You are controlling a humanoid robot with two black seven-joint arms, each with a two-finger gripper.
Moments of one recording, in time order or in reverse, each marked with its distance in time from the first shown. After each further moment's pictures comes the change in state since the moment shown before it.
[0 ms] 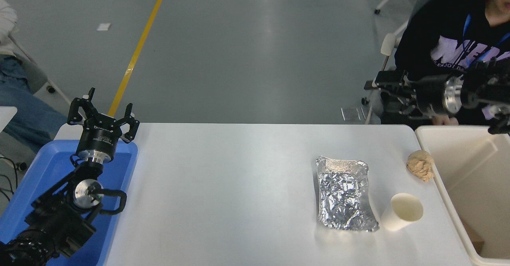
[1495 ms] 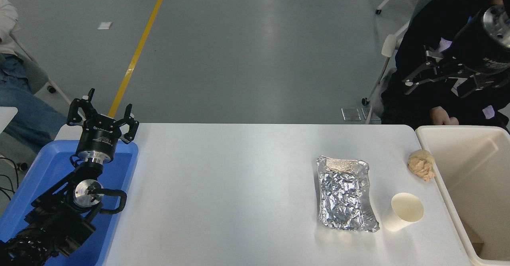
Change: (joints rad) left arm 0.000 0.001 0.000 0.000 0.001 0.000 0.002; right arm 0.753 0.065 -0.157 0.444 -0.016 0.258 -0.578
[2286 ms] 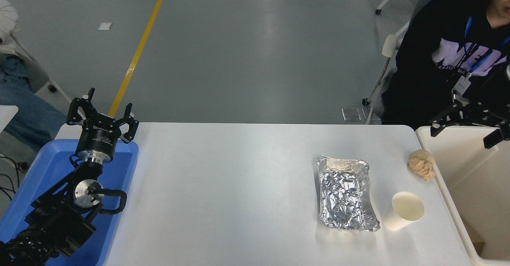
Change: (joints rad) left arm 0.000 0.000 0.000 0.000 -0.001 0.000 -0.001; right arm -0.383 -0.188 0.014 -0.038 0.003 0.000 -0.001
